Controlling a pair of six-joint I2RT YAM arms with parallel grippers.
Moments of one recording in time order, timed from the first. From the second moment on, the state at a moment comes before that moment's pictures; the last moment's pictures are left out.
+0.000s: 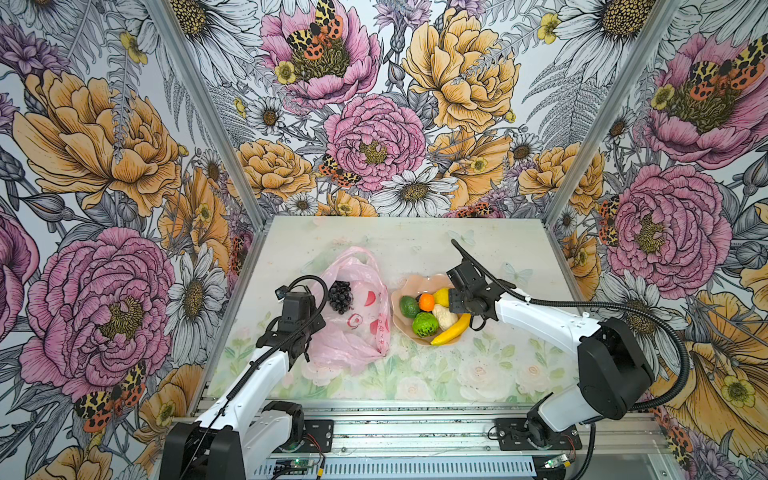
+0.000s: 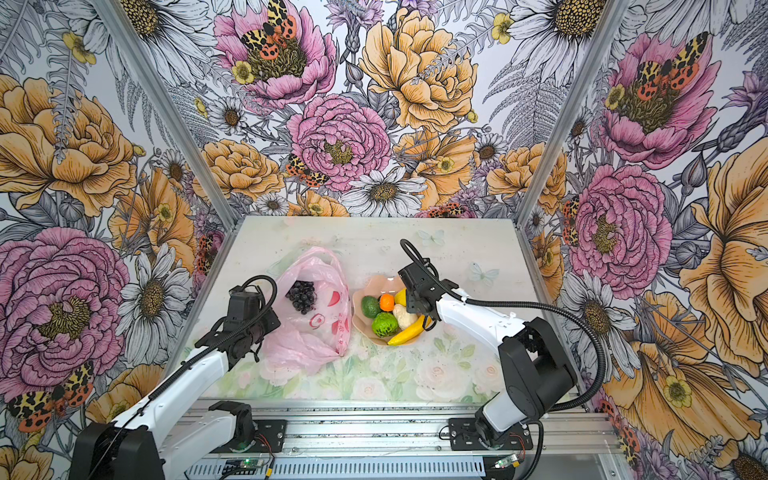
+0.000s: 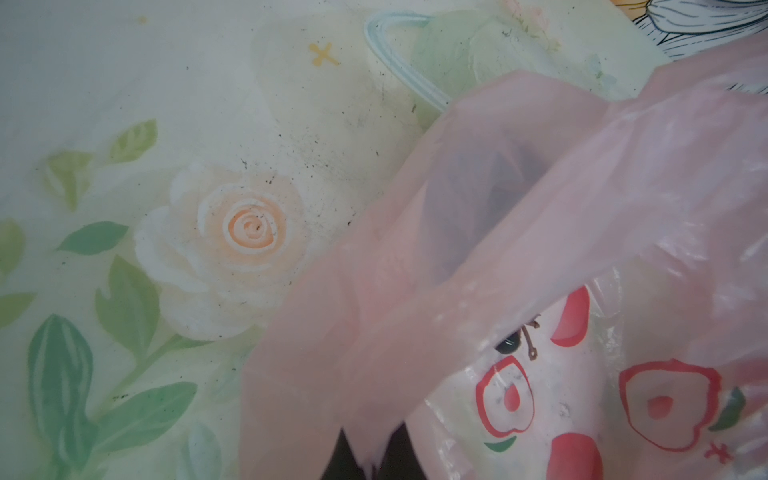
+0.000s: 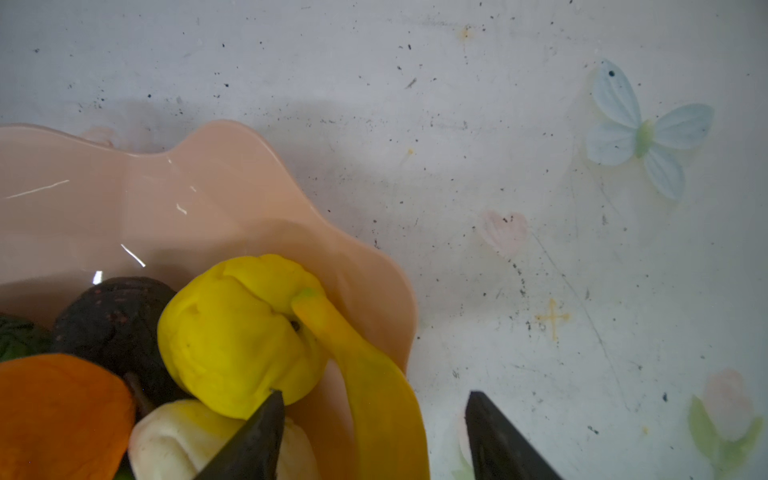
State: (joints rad) left arm -0.15 1.00 0.50 -0.31 -0.19 -0.65; right arm 0.56 1.53 1.03 -0.60 0.34 0.47
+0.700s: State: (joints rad) left arm -0.25 0.87 0.37 -0.41 -0.13 -0.86; right arm 0.93 1.82 1.46 -0.52 0.27 0.46
